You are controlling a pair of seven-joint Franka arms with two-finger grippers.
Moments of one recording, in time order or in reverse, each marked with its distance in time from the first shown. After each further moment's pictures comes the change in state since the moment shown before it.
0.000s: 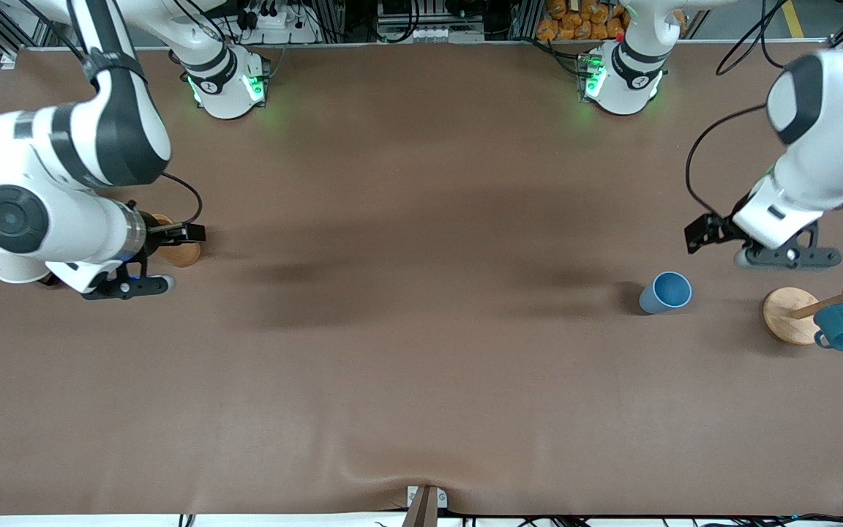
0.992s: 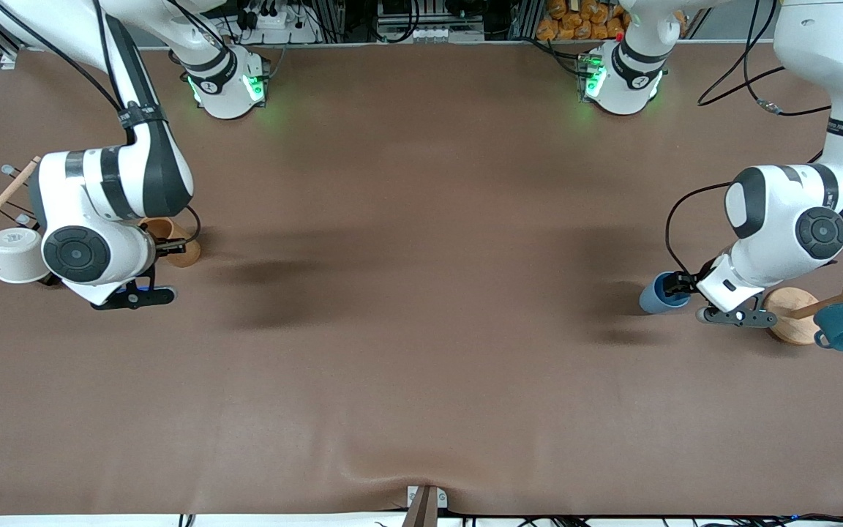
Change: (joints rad) left arm 0.072 0.313 -0.010 -0.001 0.000 0.232 0.111; right arm -0.014 0.055 -0.018 -0.106 -0.192 0.074 0.005
